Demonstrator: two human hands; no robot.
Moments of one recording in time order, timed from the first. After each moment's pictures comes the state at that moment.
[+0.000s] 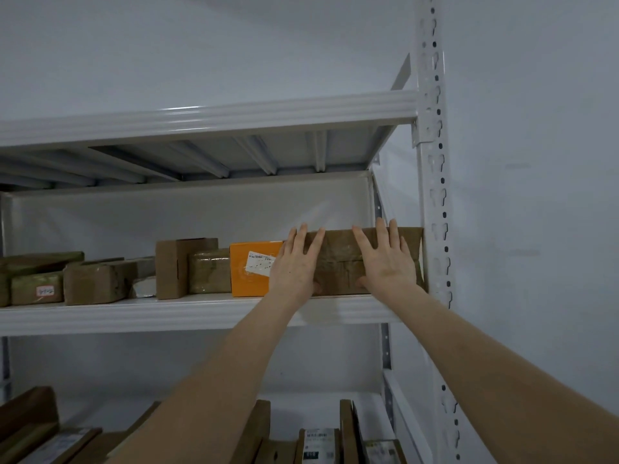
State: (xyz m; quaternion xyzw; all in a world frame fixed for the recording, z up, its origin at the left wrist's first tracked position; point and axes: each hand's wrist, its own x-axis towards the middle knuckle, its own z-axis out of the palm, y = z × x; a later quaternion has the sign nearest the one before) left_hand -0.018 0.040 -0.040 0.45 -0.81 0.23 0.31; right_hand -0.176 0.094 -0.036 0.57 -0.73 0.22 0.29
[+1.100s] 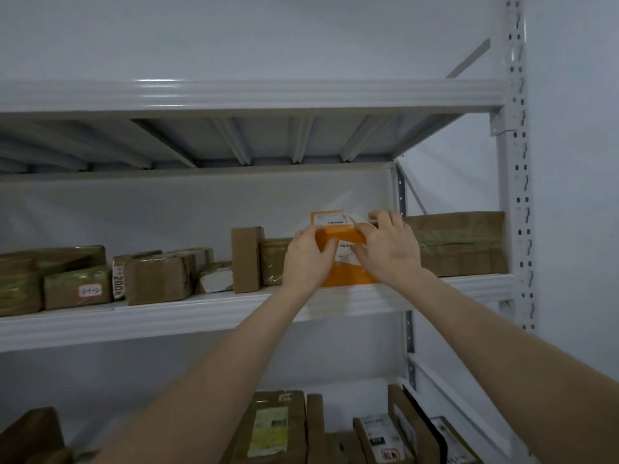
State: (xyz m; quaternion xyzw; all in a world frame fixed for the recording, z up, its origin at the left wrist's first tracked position) left_hand 0.135 -0.020 -0.037 0.30 -0.77 -0.11 0.55; right_hand 0.011 0.059 -0.025 0.54 -0.72 0.27 0.34
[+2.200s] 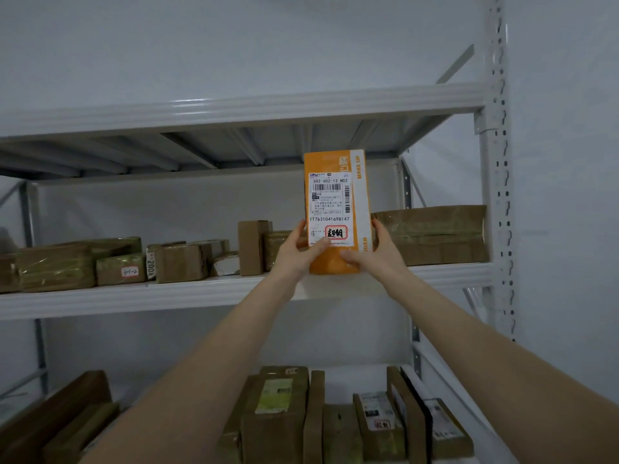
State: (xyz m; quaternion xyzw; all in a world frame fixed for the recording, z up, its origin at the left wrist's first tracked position) left_hand 0.160 0.052 -0.047 0.28 -0.69 -0.43 0.52; right_hand 0.016 0.110 -0.053 0.51 -0.59 0.62 -0.12
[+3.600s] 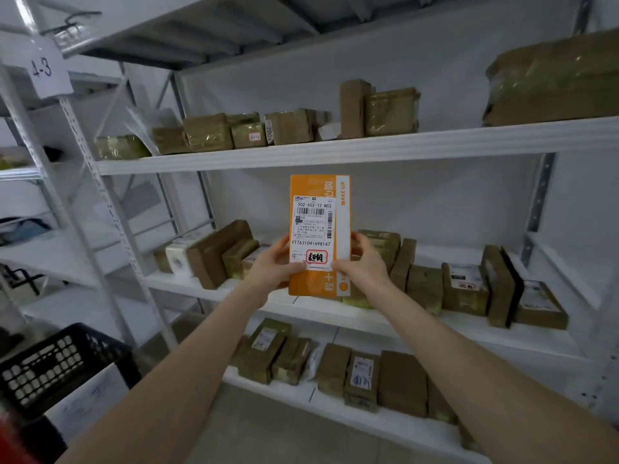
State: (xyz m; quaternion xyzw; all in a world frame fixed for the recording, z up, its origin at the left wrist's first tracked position) left_hand 0.364 0.168 -0.249 0.53 -0.57 -0.44 0.45; right_hand 0.183 0.166 -0.257 0.57 -0.53 0.49 -0.38
